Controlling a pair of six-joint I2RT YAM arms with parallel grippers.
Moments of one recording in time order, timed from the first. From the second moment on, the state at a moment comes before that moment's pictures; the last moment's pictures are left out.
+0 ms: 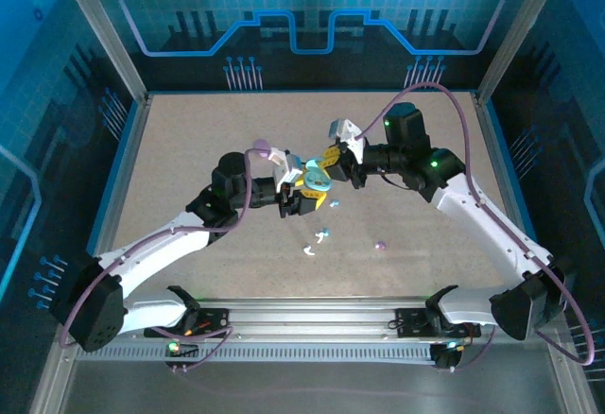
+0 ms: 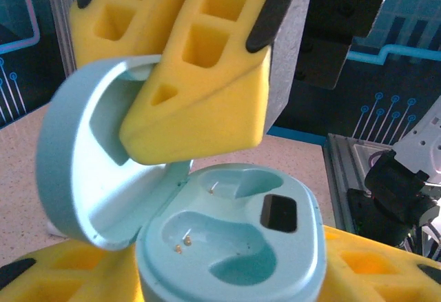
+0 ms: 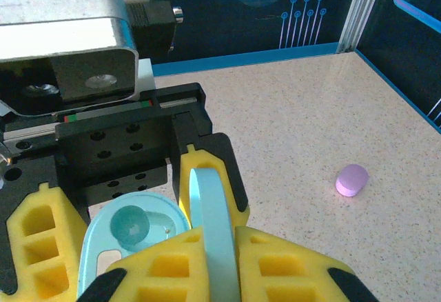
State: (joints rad) left arm -0.60 1.22 0.76 0.35 0.70 -0.03; right arm 0.50 1.29 1.27 -0.51 -0.74 -0.40
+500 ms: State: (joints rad) left arm -0.60 1.22 0.76 0.37 0.71 -0.07; right arm 0.50 1.29 1.27 -0.51 -0.74 -0.40
